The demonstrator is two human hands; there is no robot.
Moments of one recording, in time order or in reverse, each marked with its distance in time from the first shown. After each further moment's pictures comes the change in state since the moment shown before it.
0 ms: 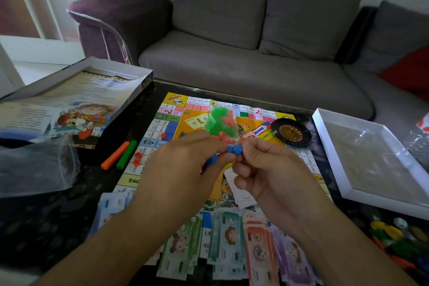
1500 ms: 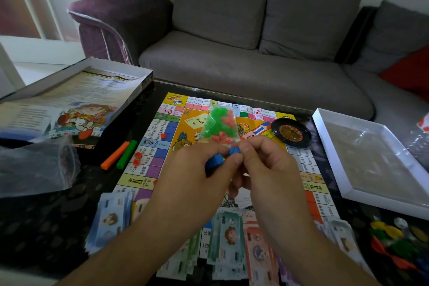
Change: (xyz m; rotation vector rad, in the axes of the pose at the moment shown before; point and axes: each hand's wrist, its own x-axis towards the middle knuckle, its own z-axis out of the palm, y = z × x) left_hand -0.005 0.024 0.009 -0.301 -0.121 -0.406; right_hand -0.007 0.022 0.008 -0.353 0.215 -0.305
